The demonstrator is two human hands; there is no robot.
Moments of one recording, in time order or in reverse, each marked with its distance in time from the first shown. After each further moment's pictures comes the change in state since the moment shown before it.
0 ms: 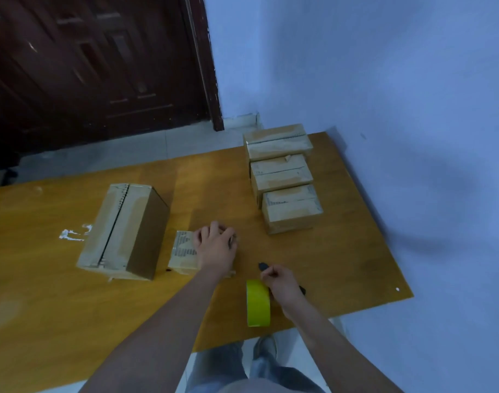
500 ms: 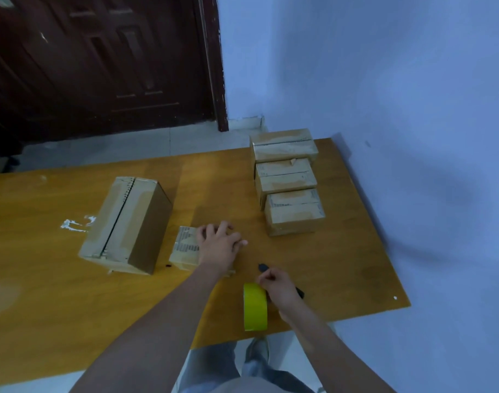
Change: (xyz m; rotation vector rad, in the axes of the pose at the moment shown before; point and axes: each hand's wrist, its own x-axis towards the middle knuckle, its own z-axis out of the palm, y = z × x) left_hand 0.000 -0.005 0.000 0.066 -0.071 0.108; right_hand -0.001 0.003 0.005 -0.037 -0.010 0.001
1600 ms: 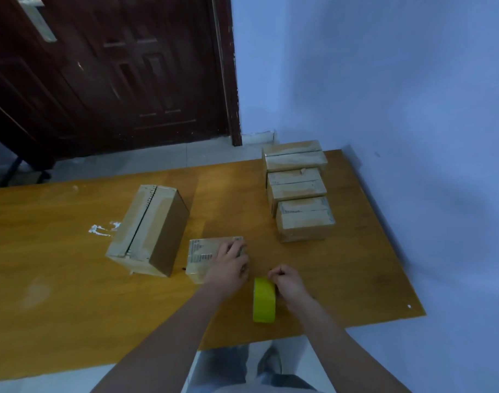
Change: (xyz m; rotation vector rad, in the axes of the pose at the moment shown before) left_hand -0.046 -0.005 -0.020 -0.050 -0.104 0.180; right_hand 0.015 -0.005 0.002 0.034 -0.011 0.022
